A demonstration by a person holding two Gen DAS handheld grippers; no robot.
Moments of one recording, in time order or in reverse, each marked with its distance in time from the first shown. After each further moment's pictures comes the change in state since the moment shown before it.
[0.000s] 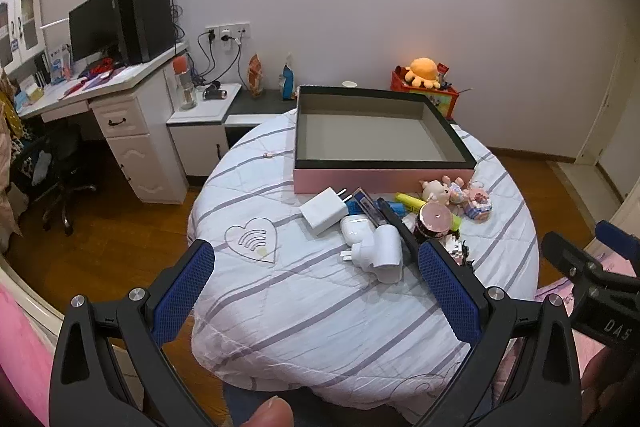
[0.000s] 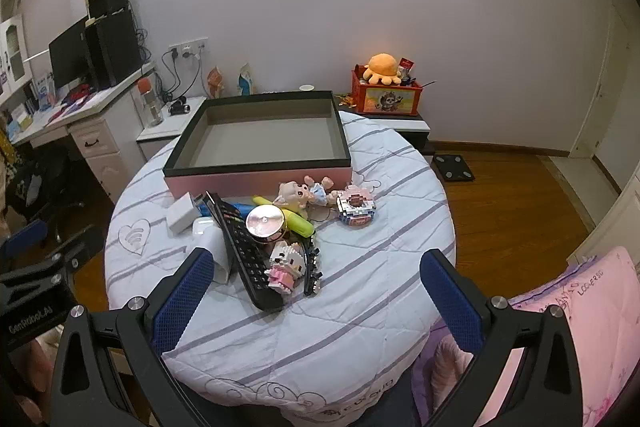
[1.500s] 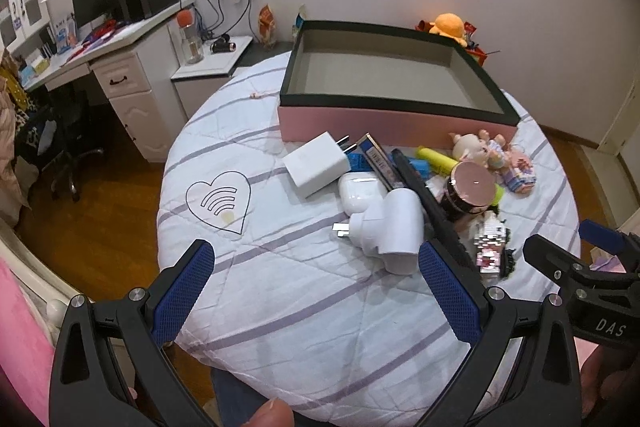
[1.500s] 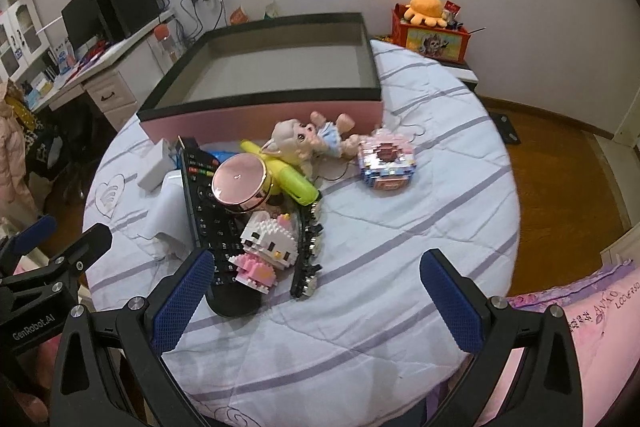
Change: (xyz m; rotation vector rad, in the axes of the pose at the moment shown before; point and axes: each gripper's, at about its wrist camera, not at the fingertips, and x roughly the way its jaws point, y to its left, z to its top) left arm 0.092 -0.030 -0.021 -0.036 0.164 0.077; right arm 0.115 -0.020 -0.011 -0.063 0.229 0.159
